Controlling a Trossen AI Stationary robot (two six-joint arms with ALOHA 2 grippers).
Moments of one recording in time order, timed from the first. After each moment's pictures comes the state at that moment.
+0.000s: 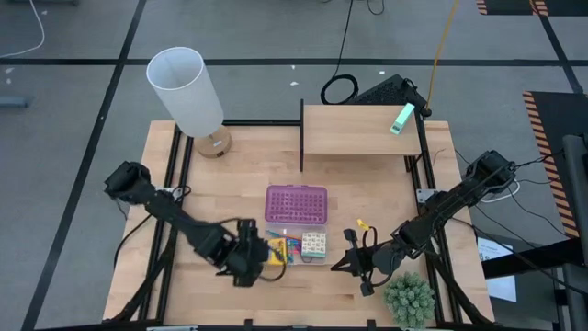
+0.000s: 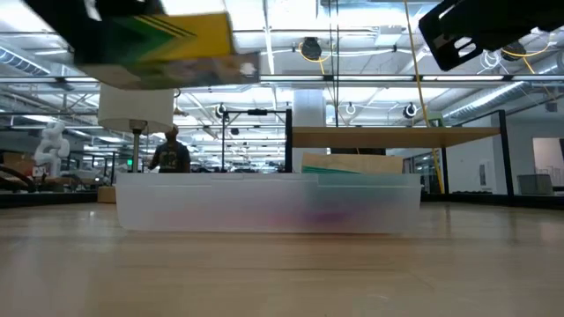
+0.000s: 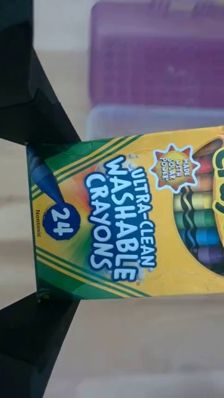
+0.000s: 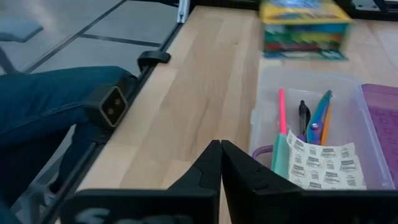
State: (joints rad) left arm -0.58 1.69 1.33 -0.90 -0.30 -0.48; right arm 0.66 1.46 0.68 0.26 0.34 0.24
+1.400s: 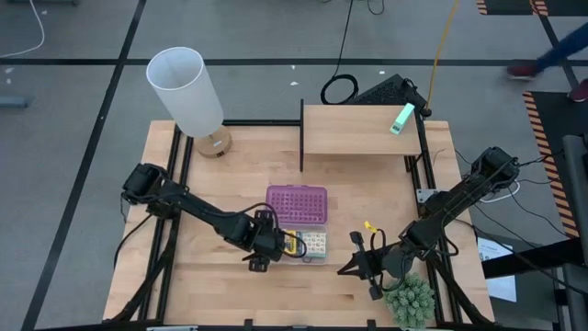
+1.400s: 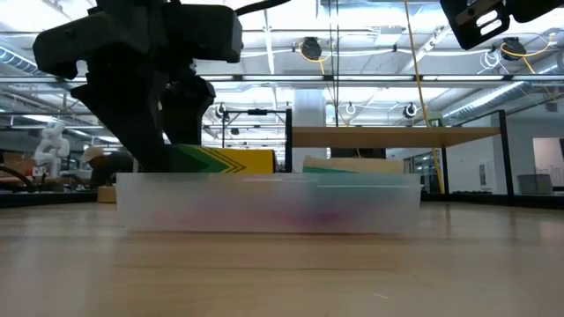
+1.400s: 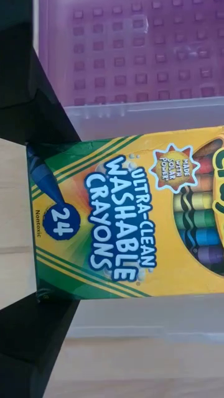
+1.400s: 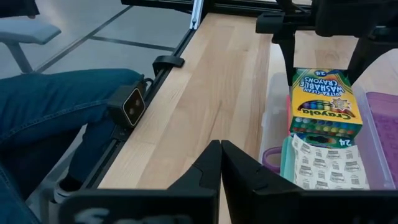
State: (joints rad) left arm -0.38 1.81 1.23 -0.71 -0.18 -0.25; right arm 0.72 1.39 0.68 0.21 0.37 0.25
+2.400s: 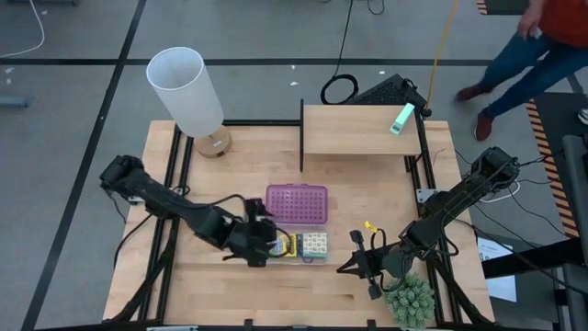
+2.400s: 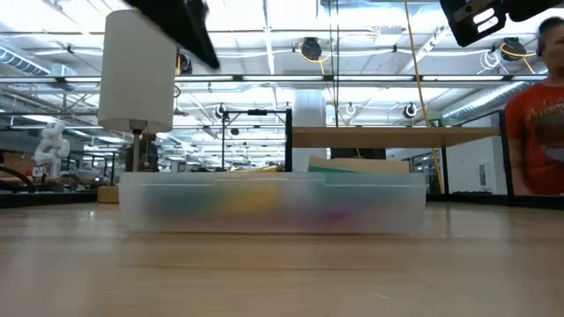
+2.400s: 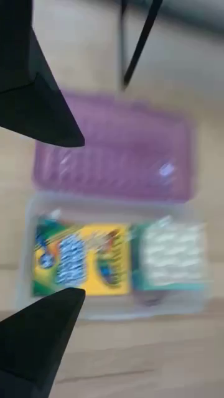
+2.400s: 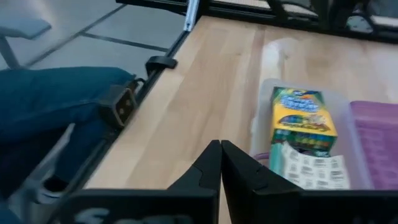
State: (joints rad) left arm -0.46 1.62 1.30 -0.75 -0.48 -0.32; right arm 0.72 1.39 0.68 0.21 0.40 0.21
